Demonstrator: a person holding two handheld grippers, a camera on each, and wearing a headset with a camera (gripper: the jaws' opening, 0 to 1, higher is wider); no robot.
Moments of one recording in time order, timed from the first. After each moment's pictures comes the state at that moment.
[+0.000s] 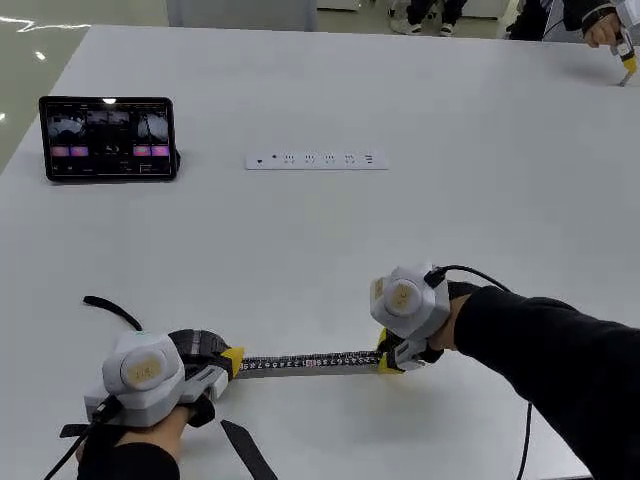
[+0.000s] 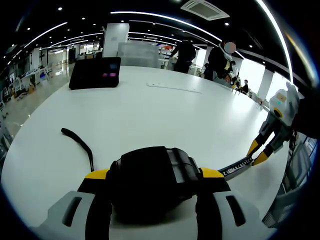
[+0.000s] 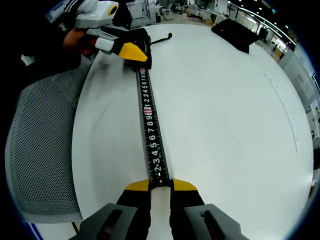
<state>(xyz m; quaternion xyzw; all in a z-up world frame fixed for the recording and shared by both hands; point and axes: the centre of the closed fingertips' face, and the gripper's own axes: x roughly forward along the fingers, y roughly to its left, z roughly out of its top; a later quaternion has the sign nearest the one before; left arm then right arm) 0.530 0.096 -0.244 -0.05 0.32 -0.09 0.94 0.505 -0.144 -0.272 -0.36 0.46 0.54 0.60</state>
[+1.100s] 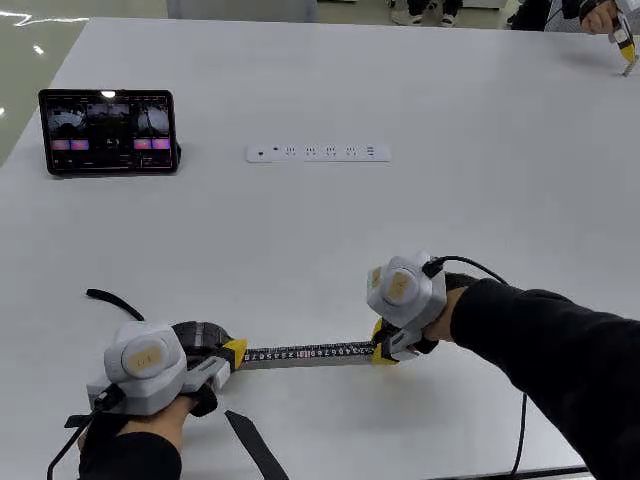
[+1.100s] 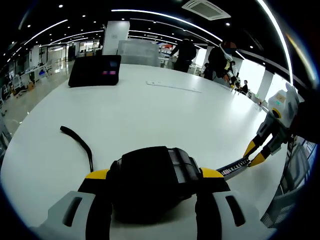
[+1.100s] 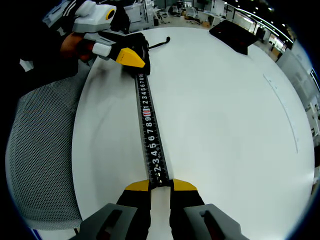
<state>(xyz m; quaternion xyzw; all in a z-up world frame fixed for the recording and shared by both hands) 0.530 0.096 -0.246 -0.06 0.32 -0.10 0.94 0.506 -0.132 -0.271 -0.34 0.46 0.55 0.61</state>
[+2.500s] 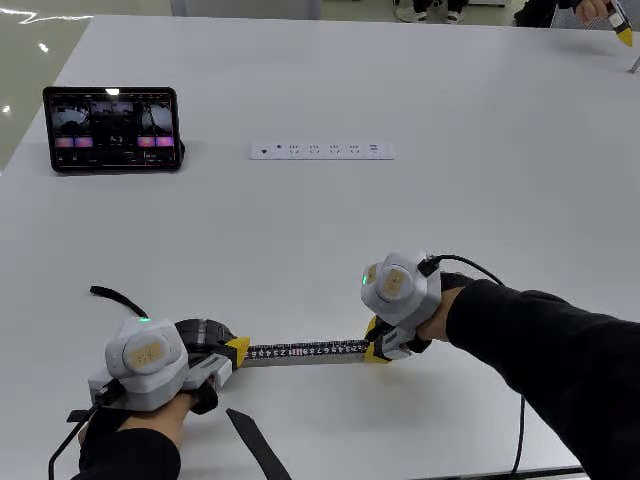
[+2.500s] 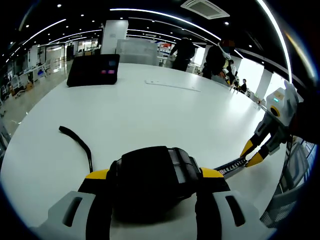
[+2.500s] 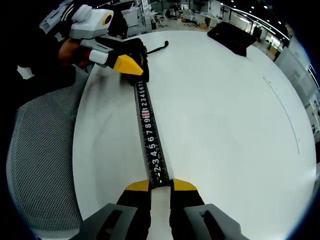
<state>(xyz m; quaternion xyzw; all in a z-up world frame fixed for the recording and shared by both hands) 0.530 0.096 -0.246 -0.06 0.33 -0.10 0.94 0.506 -0.118 -0.271 -0.33 0.45 0.55 0.62</state>
